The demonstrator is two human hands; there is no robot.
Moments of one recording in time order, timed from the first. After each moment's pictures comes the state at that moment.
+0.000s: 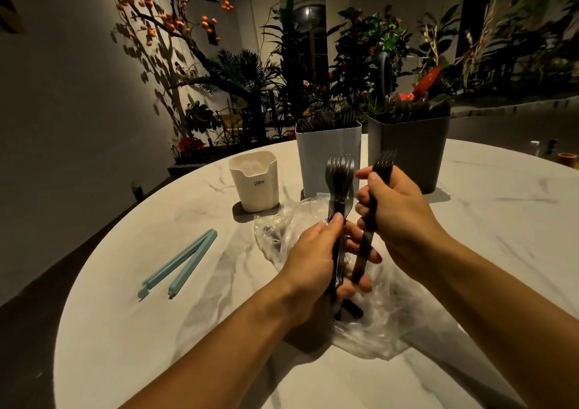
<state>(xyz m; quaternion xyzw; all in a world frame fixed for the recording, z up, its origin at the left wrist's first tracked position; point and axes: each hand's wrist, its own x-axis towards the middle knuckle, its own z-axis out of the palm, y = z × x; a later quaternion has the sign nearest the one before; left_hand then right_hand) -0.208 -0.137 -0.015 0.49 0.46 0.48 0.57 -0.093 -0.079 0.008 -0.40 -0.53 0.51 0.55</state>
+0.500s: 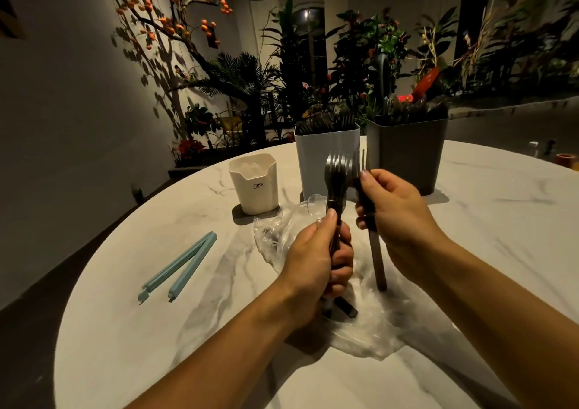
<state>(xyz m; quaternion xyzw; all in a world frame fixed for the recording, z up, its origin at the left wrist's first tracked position) -0.208 -0.133 -0.018 0.46 0.46 0.50 0.56 -0.092 -0.081 0.009 -0.41 -0.54 0.49 0.55</state>
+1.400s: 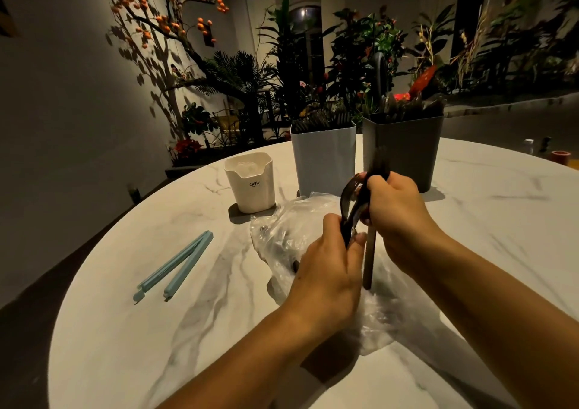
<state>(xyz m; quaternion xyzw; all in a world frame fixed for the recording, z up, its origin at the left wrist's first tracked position) -0.190 -0.138 -0.034 0.67 0.59 0.40 0.21 -0.098 -0.076 0.013 -0.51 -0.50 0.44 0.54</state>
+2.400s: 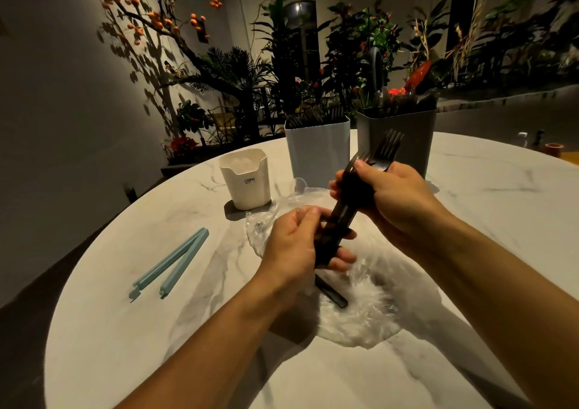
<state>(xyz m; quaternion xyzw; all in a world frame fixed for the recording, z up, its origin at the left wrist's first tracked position) -0.213 -0.131 -0.014 0.50 0.48 0.55 0.47 -0.080 -0.082 0.022 -0.35 -0.47 0.59 0.55</state>
